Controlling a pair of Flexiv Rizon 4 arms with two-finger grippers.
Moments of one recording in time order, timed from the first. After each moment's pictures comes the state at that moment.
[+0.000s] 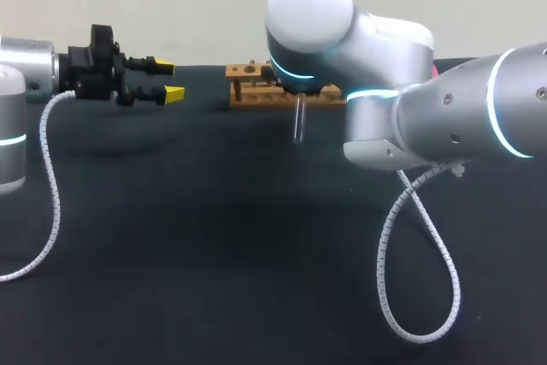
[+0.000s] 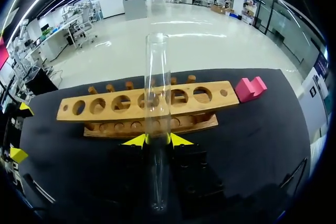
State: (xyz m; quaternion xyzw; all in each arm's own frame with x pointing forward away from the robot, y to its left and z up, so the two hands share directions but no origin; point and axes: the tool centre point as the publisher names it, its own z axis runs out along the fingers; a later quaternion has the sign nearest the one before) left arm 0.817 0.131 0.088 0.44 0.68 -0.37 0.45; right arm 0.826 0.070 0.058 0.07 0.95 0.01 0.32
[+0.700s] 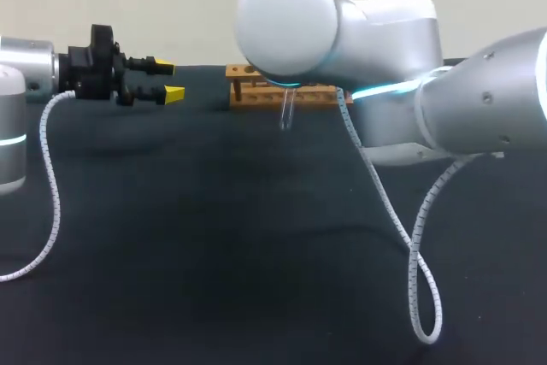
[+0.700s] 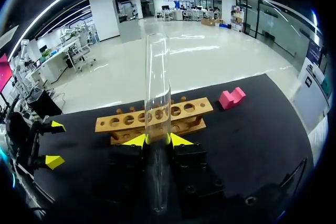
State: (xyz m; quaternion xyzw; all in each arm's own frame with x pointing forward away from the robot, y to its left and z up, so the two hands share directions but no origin) left arm 0.817 0.131 0.088 0.44 0.68 -0.37 0.45; right arm 0.789 0.084 0.138 0.10 0.91 0.02 0.39
